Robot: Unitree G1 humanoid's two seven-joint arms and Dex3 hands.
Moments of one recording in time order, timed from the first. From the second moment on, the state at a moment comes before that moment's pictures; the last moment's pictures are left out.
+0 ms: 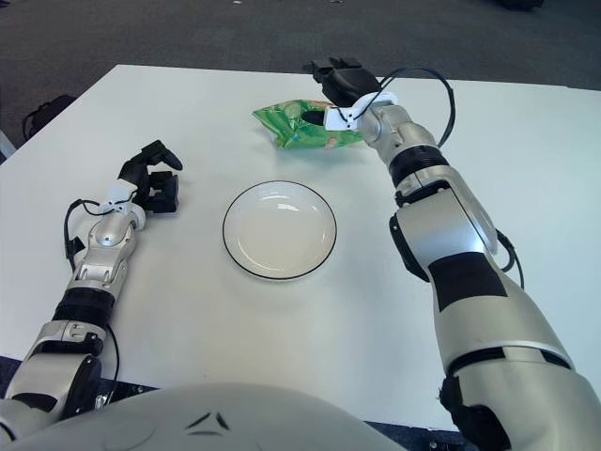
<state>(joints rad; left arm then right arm) -0.28 0.22 0.04 0.44 0.05 -0.29 -0.02 -1.21 -0.35 0.46 1.28 -0.72 -0.45 -0.16</state>
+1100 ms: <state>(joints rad) -0.25 0.22 0.04 0.40 0.06 -0.28 0.00 -1.07 -0.34 0.36 1.29 -0.56 -0.45 0.10</state>
